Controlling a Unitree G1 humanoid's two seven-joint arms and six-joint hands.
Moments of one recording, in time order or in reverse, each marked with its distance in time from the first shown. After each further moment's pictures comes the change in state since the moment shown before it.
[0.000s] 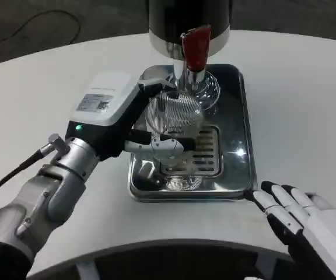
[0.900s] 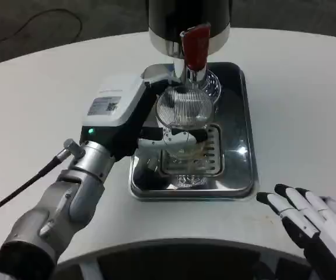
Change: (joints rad) left arm -0.030 -0.086 -0.026 0.080 -0.055 0.044 0.075; right arm 0.007 0.007 -0.114 0.000 0.099 -0.041 0.033
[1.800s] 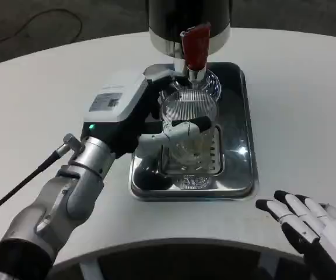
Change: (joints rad) left arm -0.002 0.013 -0.001 -0.040 -0.043 -0.011 -0.060; right arm 0.027 0.010 0.006 0.000 0.012 0.000 0.003
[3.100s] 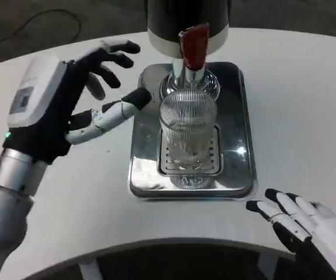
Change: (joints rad) left arm 0.335 0.160 0.263 -0.469 -0.333 -0.127 -0.141; right arm -0.004 0.001 0.046 0.000 -0.014 0.017 -0.004
